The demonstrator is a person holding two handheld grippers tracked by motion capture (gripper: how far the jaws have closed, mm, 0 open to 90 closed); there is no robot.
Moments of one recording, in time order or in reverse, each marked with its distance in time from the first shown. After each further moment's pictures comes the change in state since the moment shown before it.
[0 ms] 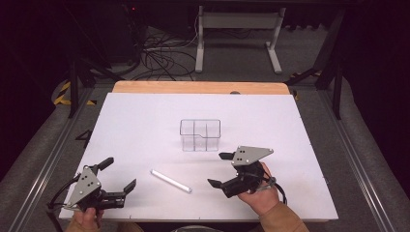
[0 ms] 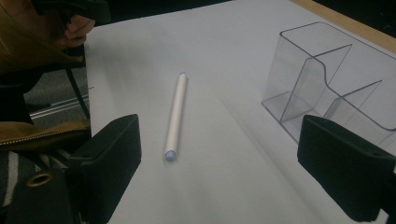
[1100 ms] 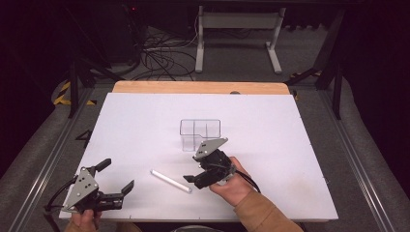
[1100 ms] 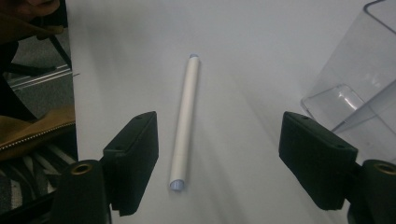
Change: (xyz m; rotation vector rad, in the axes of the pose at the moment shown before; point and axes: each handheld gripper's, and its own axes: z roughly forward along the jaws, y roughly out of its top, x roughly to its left) left arm 0.000 -0.001 -0.005 0.003 0.010 -0.001; right arm 0.004 0.031 0.078 0.214 0.053 -0.005
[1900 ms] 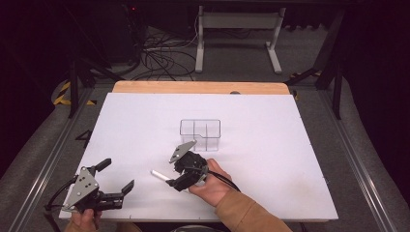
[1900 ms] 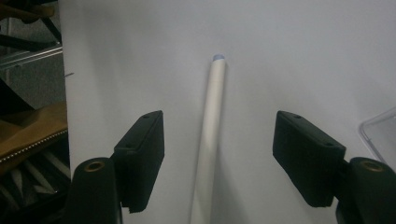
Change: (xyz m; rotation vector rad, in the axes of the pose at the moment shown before) left arm 0.001 0.000 0.001 0.002 0.001 -0.003; right arm 0.017 0.025 0.055 0.119 0.032 -0.043
